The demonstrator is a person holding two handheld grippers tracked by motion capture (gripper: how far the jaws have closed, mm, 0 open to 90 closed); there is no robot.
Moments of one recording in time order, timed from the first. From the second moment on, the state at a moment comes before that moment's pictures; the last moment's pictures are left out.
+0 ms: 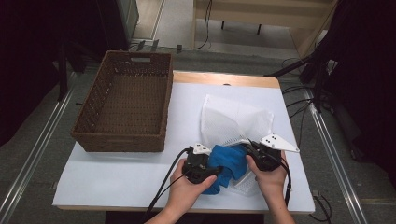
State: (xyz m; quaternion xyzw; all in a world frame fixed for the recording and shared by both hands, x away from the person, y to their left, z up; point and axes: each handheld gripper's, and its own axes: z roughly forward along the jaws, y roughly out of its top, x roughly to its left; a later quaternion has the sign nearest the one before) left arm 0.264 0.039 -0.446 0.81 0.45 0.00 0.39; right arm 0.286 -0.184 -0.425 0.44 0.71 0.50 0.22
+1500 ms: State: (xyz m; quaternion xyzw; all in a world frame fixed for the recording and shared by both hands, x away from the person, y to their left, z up) left arm 0.280 0.009 -0.448 0.78 0.45 0.10 0.42; right arm 0.280 -0.173 -0.425 0.42 0.71 0.51 0.23
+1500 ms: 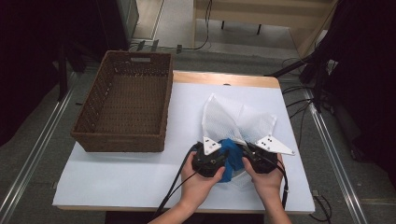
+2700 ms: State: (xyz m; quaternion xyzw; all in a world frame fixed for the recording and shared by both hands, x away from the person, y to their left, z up) left arm 0.283 0.054 -0.438 0.80 0.43 0.05 0.41; right arm 0.284 -0.183 -0.429 0.43 0.71 0.51 0.22
